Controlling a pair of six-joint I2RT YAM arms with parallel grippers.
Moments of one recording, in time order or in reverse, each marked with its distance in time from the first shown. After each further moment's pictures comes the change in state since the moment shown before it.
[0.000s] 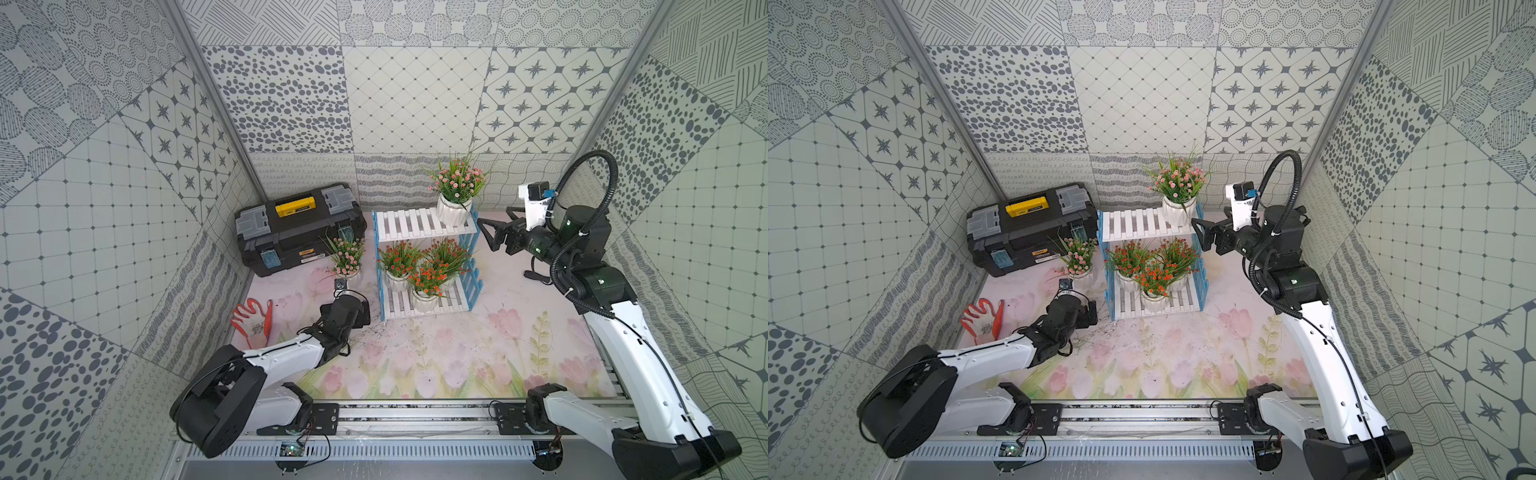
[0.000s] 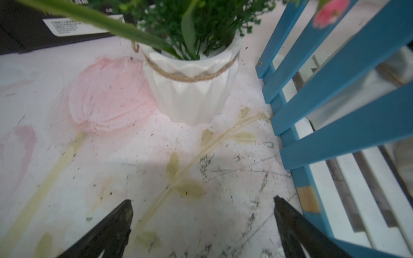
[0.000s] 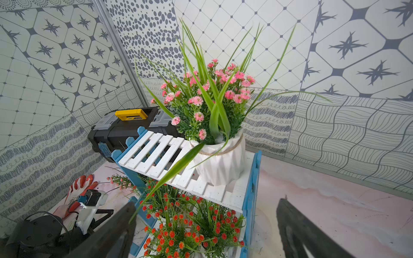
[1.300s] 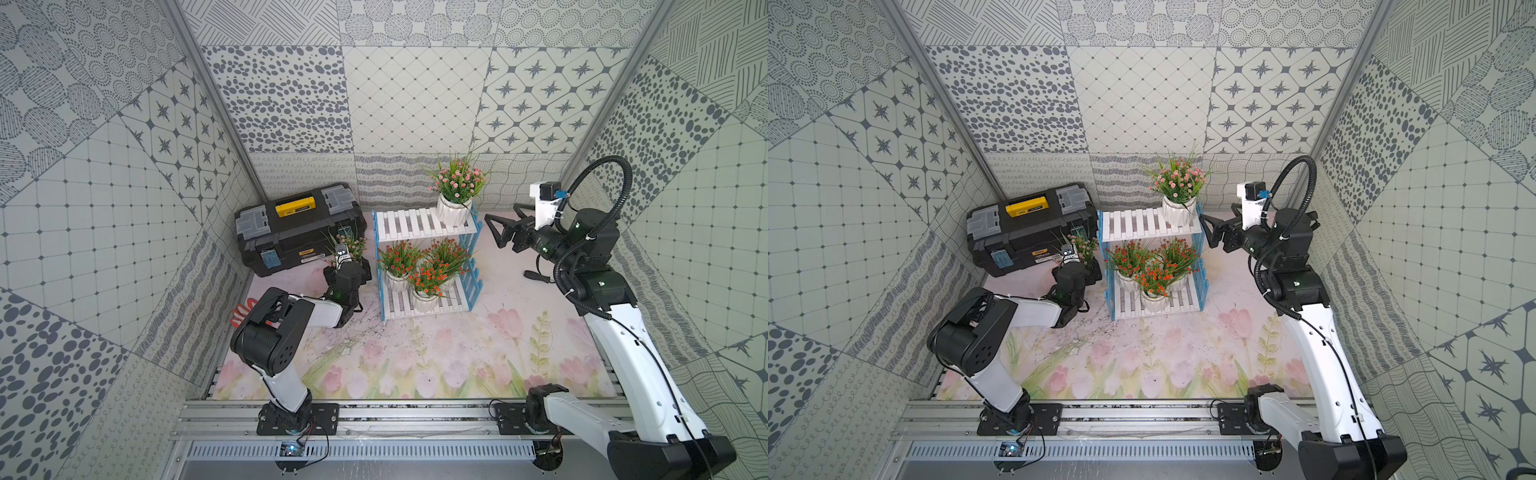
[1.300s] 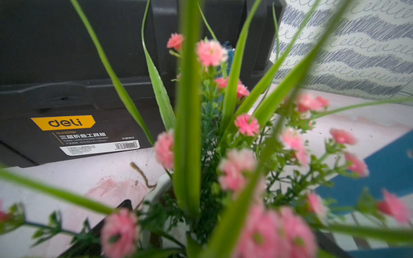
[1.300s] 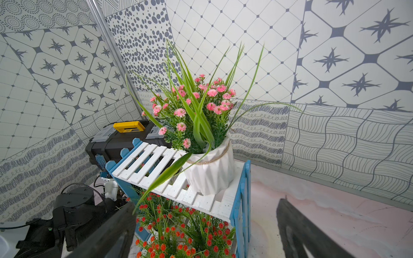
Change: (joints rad) left arm 0.157 0.425 0.307 0.401 -0.093 0.110; right arm -0.081 -0.016 -0.063 0.117 -0.076 0.026
